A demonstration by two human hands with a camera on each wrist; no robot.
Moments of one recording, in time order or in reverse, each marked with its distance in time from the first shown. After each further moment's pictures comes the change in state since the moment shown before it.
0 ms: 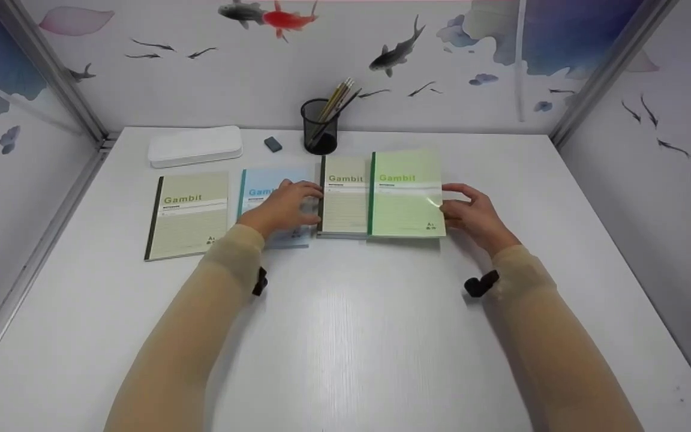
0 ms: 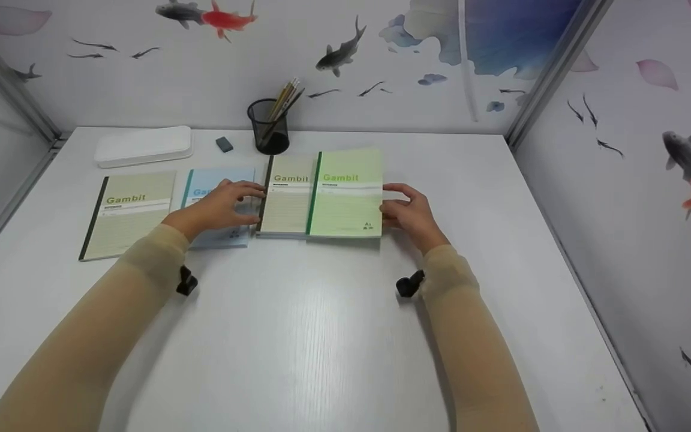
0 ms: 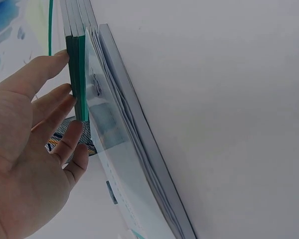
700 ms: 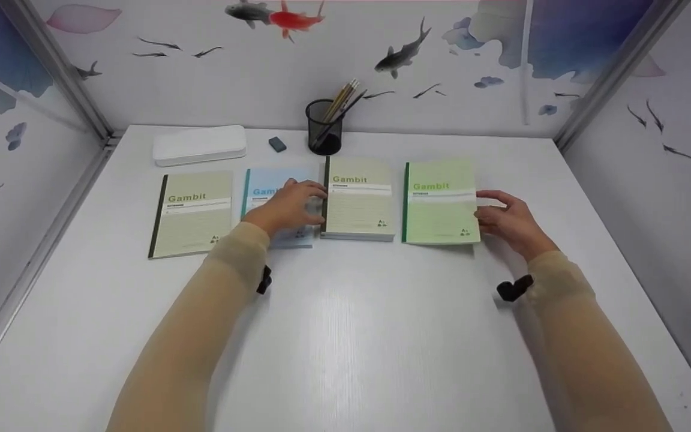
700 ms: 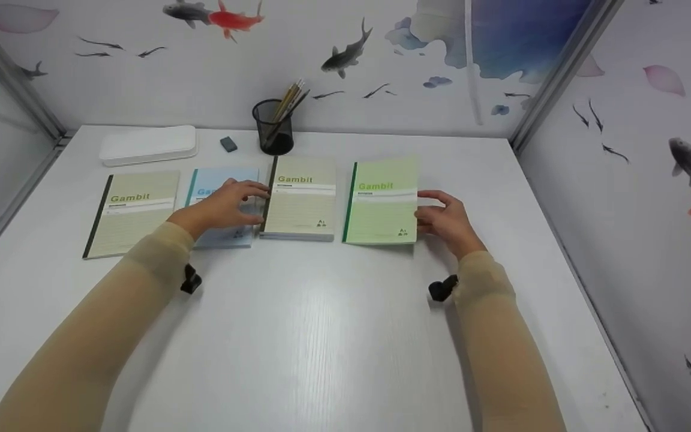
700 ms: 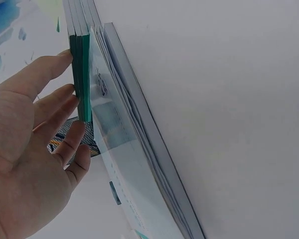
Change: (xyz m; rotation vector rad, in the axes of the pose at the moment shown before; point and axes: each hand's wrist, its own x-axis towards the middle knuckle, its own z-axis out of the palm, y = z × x) left_hand -0.005 0.007 -0.005 -0.030 -0.007 -0.019; right_hand -0.009 0.008 -0.060 -0.119 0.051 0.001
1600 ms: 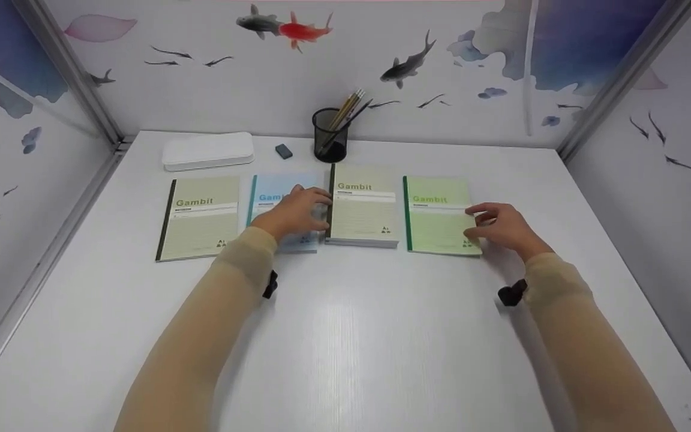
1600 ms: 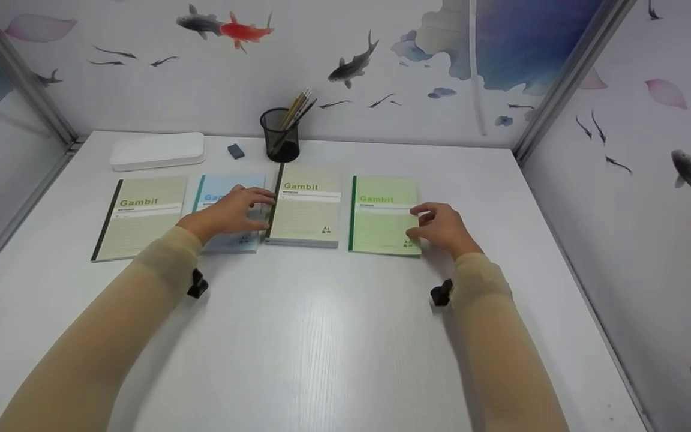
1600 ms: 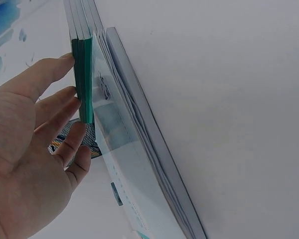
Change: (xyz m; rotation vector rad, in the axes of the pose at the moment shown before) left_hand -0.001 0.003 0.000 -0.019 0.007 -0.028; right_hand 0.006 -0.008 0.011 -0.695 -0.021 -0.106
